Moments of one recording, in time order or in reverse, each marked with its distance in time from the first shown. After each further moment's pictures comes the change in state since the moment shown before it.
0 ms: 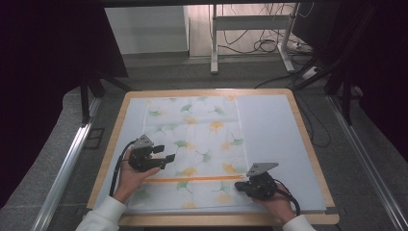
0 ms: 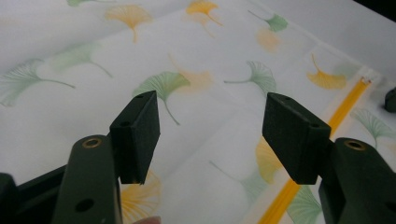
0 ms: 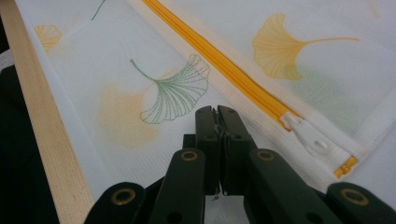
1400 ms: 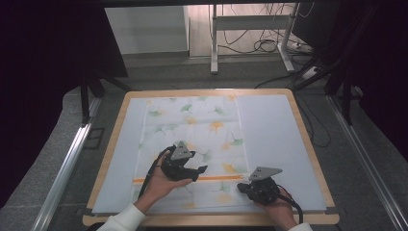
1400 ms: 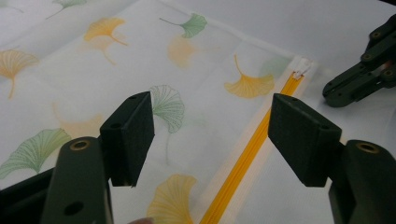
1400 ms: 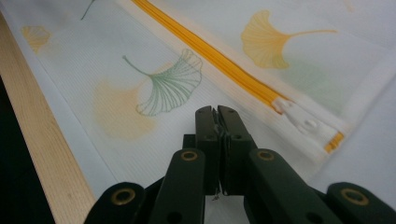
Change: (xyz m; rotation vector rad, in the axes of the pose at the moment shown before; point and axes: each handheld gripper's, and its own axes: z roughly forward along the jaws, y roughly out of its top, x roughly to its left) left arm -0.085 0.031 0.044 0.045 -0.058 0.206; right arm 0.010 -0.011 -0.008 -0.030 -0.079 0.025
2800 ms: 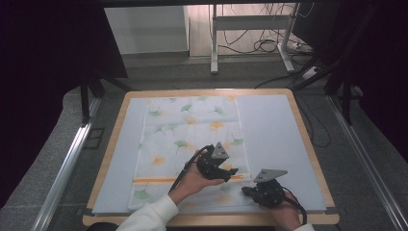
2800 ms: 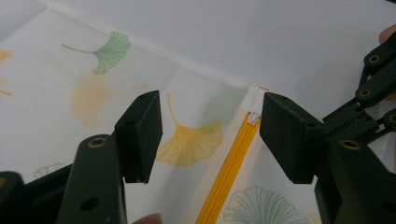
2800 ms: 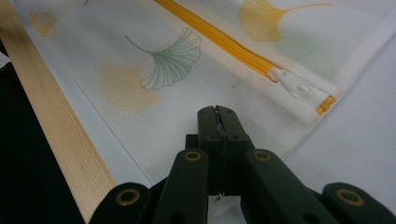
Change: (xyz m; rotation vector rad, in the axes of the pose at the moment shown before) left arm -0.046 0.042 0.077 0.057 -0.117 0.077; right arm -0.002 -0.007 -0.011 0.032 0.015 0.027
